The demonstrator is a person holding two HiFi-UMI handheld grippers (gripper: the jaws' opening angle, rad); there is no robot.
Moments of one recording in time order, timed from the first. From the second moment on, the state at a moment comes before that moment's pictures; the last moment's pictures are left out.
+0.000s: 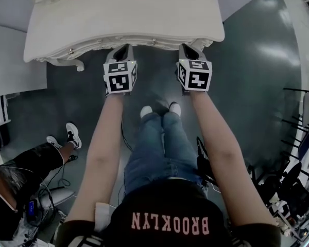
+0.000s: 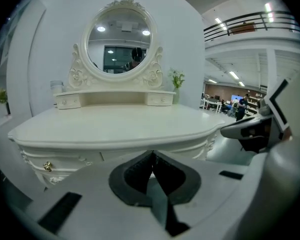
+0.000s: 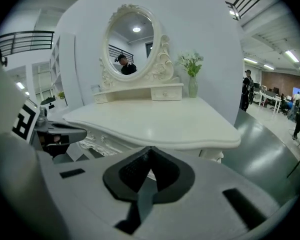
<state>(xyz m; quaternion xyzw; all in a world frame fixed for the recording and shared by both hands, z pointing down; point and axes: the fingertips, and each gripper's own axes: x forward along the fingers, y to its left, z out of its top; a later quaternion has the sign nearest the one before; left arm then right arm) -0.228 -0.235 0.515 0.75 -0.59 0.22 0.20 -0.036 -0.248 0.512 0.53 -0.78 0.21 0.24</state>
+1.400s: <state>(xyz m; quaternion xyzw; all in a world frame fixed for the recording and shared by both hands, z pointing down) -0.204 -0.213 0.334 0.77 -0.62 0.14 0.06 -0.034 -0.220 0.313 0.47 -0.87 0.03 0.13</state>
